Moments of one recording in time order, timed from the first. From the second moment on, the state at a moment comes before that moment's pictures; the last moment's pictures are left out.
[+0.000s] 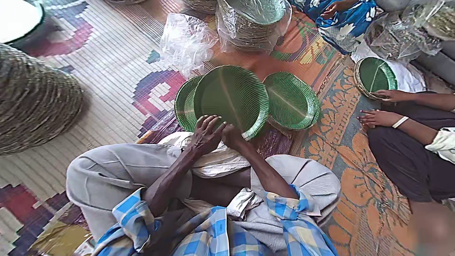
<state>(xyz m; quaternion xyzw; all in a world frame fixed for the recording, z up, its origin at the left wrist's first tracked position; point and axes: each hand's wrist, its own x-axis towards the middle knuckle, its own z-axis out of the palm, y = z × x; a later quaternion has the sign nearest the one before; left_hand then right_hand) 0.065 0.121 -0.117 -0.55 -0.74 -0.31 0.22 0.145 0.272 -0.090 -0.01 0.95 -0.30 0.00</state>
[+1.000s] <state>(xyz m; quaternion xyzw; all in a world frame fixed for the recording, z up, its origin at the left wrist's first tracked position) 0.072 0.122 -0.106 -0.54 -0.75 -0.32 0.24 0.140 0.275 -0.085 -0.04 0.96 -0.28 -0.03</state>
